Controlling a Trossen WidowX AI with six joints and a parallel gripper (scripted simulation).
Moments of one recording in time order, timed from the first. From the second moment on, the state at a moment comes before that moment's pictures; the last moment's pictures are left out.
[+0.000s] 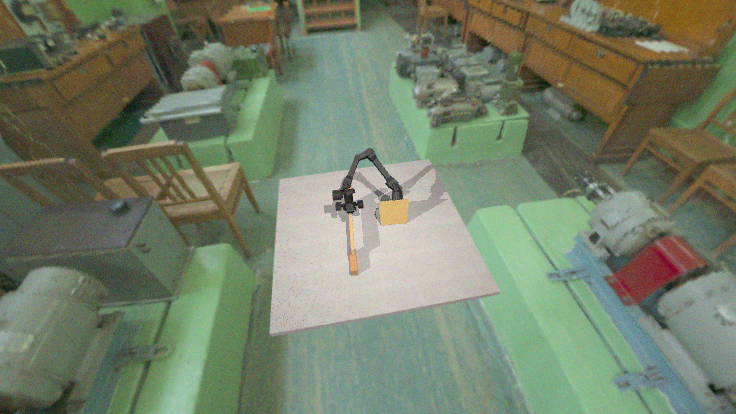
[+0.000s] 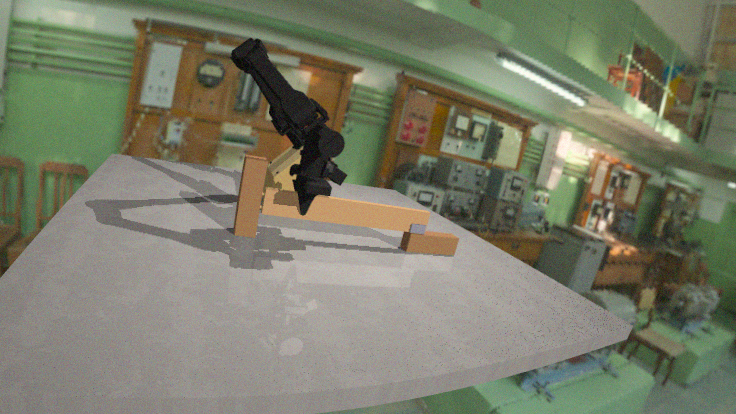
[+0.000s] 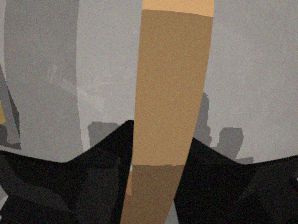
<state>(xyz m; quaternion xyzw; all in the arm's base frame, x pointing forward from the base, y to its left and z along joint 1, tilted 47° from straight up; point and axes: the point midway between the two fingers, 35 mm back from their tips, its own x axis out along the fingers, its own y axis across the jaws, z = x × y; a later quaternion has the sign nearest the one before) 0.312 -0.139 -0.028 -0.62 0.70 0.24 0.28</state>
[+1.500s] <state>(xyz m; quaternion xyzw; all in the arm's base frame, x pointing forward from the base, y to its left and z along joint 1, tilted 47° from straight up) 0.312 -0.145 -0.022 -0.62 0.69 0.24 0.28</state>
